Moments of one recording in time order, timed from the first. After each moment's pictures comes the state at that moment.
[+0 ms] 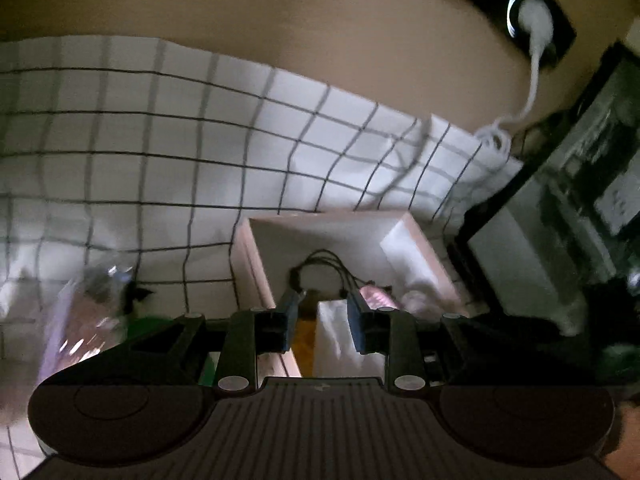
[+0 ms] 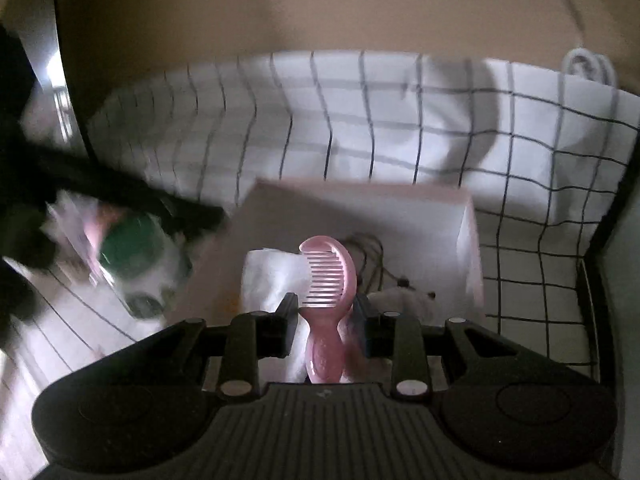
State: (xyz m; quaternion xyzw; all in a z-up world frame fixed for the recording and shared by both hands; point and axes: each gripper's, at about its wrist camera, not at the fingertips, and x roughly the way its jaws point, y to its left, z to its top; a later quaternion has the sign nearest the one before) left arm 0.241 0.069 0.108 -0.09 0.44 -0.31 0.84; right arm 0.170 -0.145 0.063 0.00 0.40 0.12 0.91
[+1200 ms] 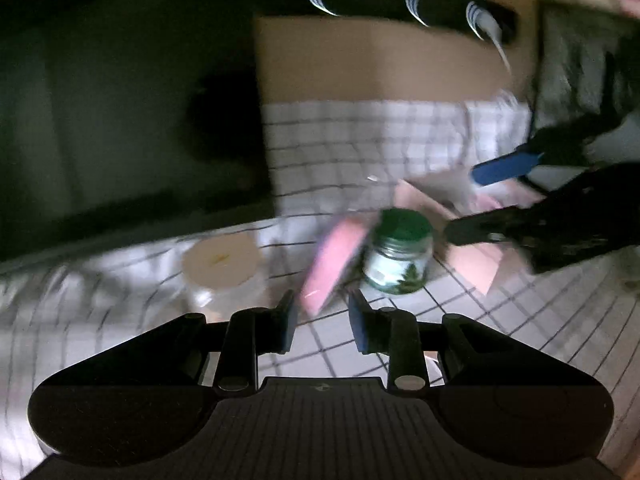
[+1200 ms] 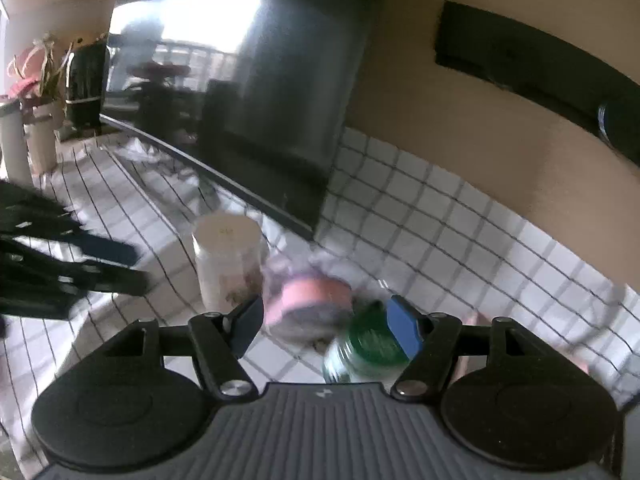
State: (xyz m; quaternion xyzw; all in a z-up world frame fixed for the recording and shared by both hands) left arm 0.112 0.245 0.099 0.11 0.29 -0.26 0.92; right arm 0.101 0.069 0.148 -0.13 0.30 0.17 0.93
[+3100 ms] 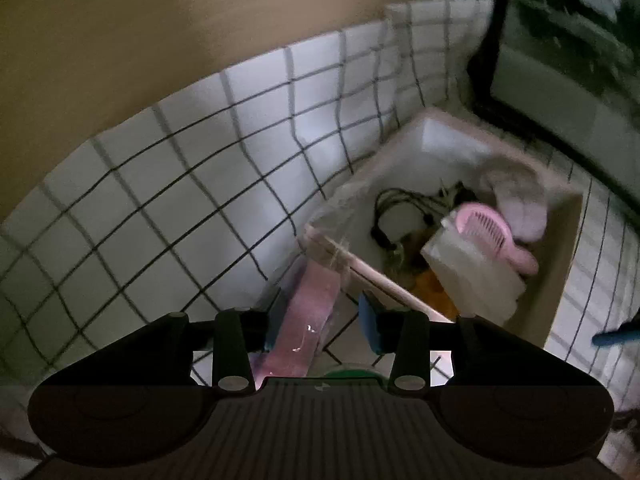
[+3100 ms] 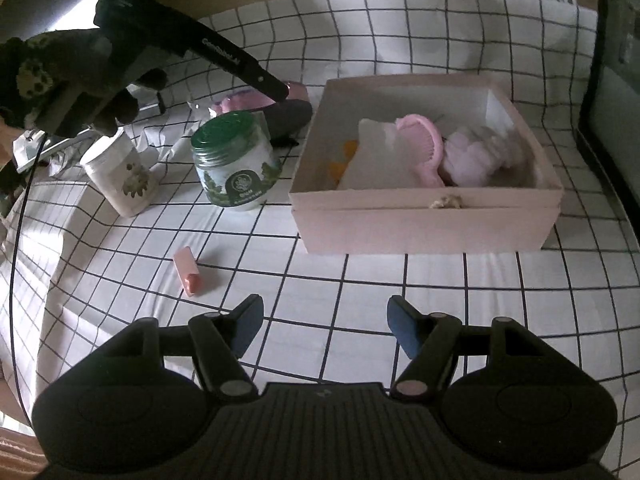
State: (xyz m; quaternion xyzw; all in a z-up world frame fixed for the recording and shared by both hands) left arm 0.296 0.054 0.096 0.27 0.41 -0.39 0.78; right arm 0.043 -0.067 0.061 0.09 0.45 0.05 0.89
